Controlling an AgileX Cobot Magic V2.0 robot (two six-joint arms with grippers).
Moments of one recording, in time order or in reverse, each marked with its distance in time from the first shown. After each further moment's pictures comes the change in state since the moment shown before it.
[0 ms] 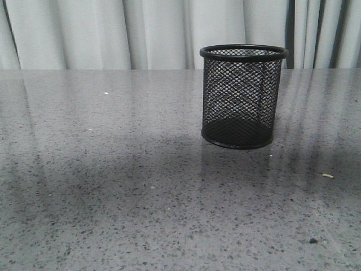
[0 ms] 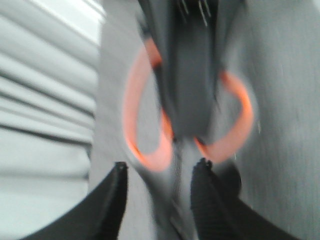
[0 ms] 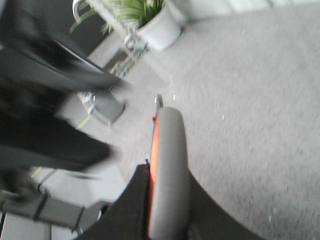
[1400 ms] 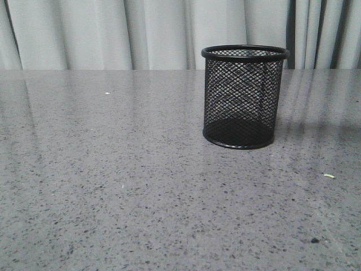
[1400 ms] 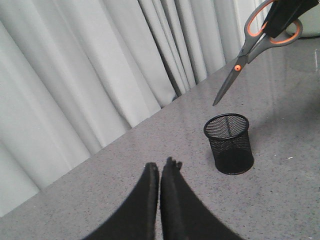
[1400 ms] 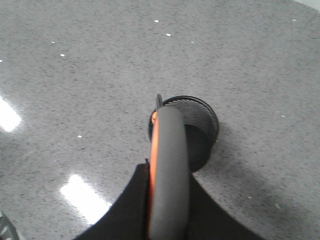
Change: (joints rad) left arm 0.281 -0.812 0.425 0.259 0.004 -0.836; right arm -0.229 0.097 -0.521 -0.852 0.527 0.277
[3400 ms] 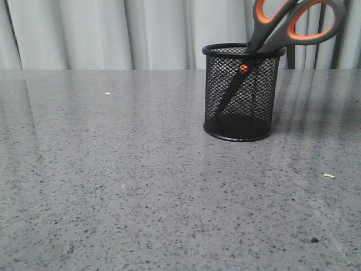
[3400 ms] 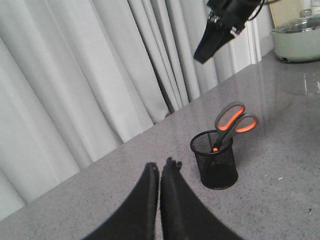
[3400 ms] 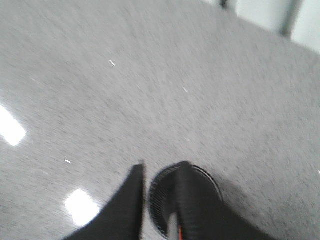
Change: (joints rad) left arm 0.000 -0.025 0.050 -0.052 -0.069 0.000; right arm 0.067 0.319 -0.325 0.020 -0.053 0.053
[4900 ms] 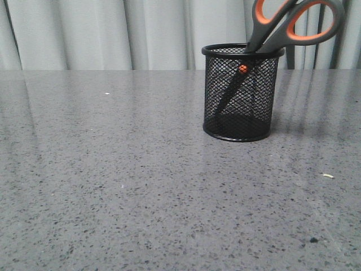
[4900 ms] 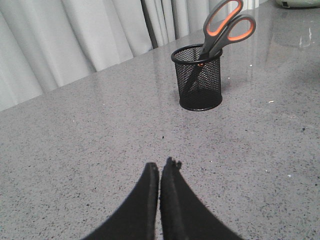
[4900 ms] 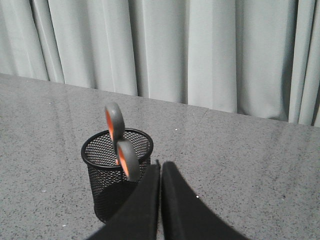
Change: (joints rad) left arm 0.000 -0.287 0.549 -0.050 -0.136 0.000; right arm 0.000 -1.074 1.424 0.033 -1.018 -0.145
